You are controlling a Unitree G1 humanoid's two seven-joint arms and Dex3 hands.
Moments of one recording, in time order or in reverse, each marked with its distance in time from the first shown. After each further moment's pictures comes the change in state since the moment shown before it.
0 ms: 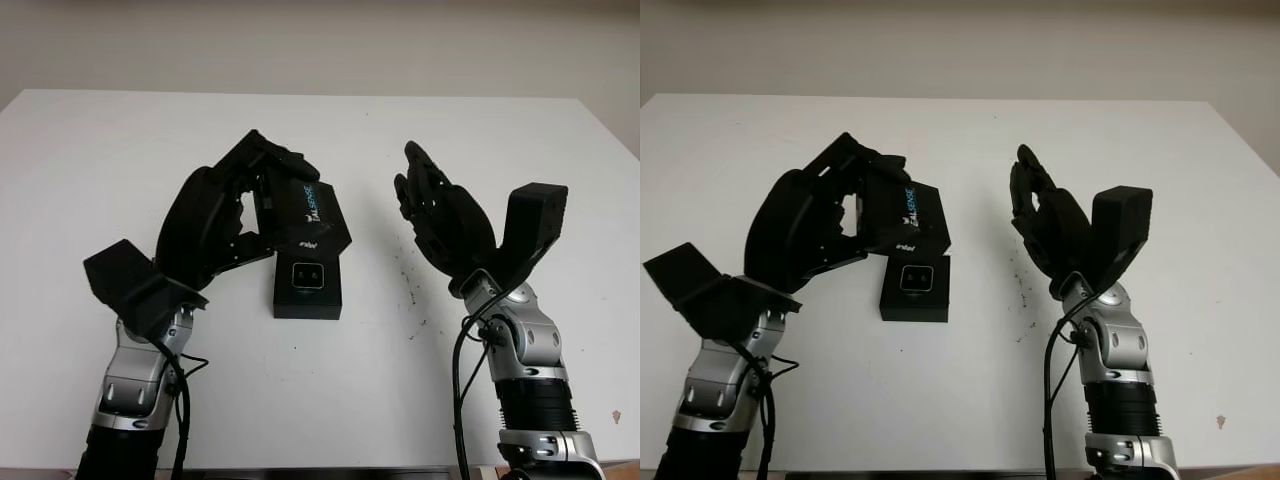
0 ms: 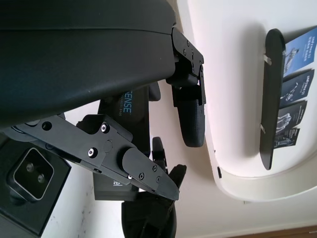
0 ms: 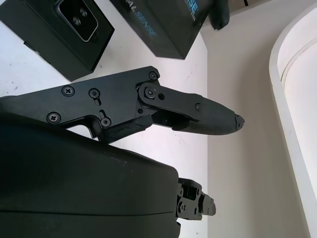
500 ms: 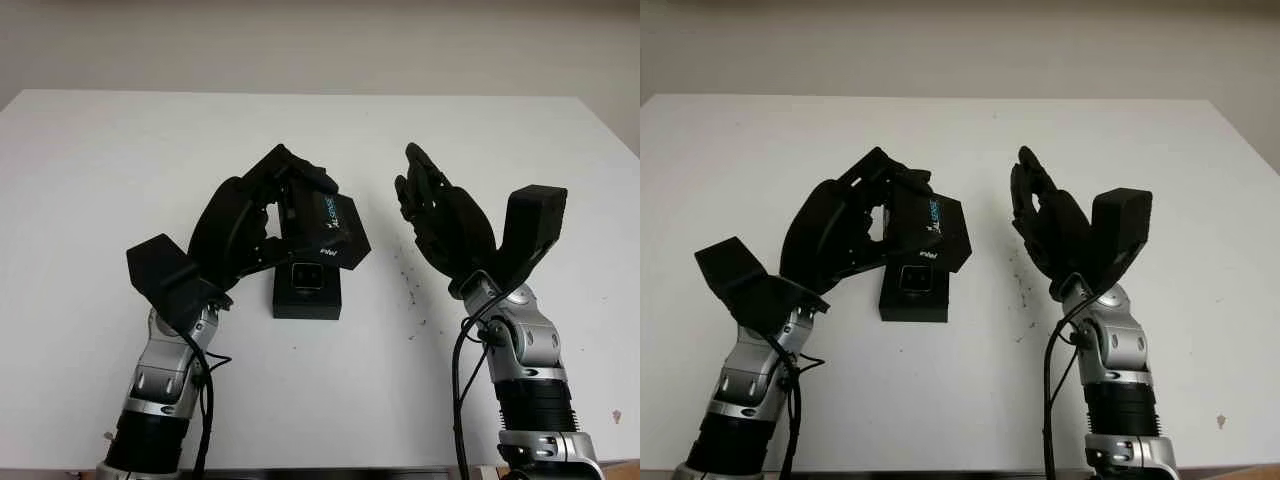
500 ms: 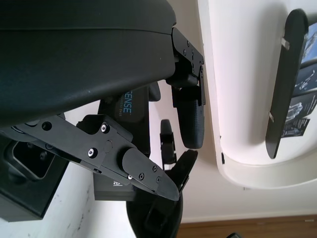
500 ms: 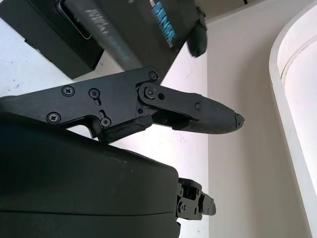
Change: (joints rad) left arm -0.045 -0.061 -0.048 0.182 -0.009 -0.085 -0.061; right arm 0.002 0.001 0.001 0.007 -0.001 -0.010 -0.003
